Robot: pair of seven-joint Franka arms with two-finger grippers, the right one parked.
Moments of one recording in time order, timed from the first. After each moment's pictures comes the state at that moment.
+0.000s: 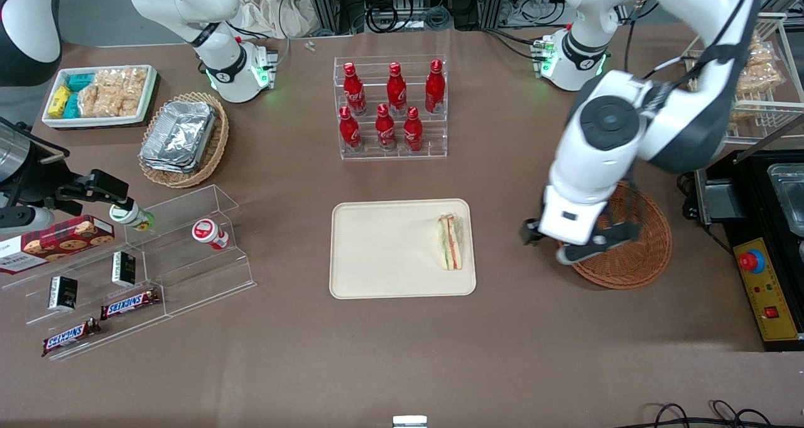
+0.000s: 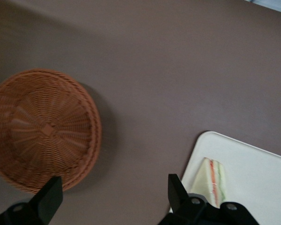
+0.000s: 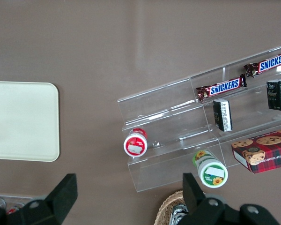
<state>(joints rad) 0.19 0.33 -0.68 -1.59 0.38 1.86 -0.95</state>
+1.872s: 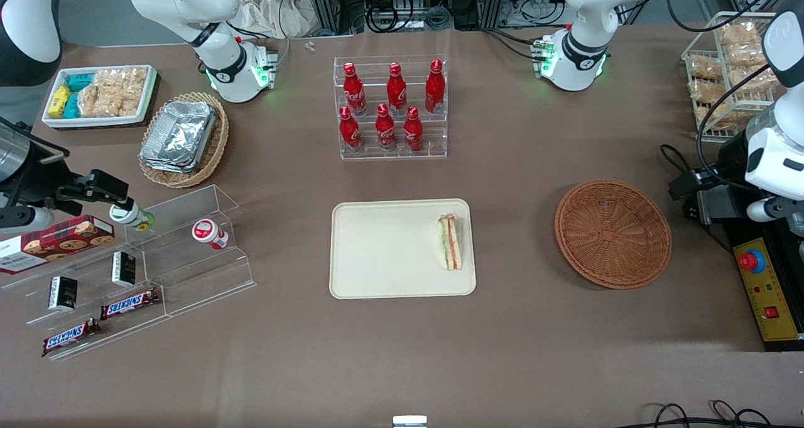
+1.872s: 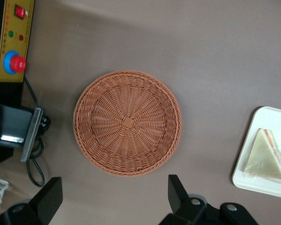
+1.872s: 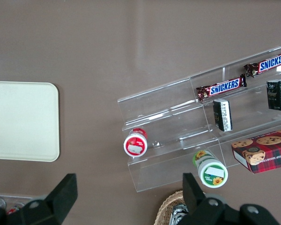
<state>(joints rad) 0.23 0.05 -0.25 -1.68 0.01 1.73 -0.25</state>
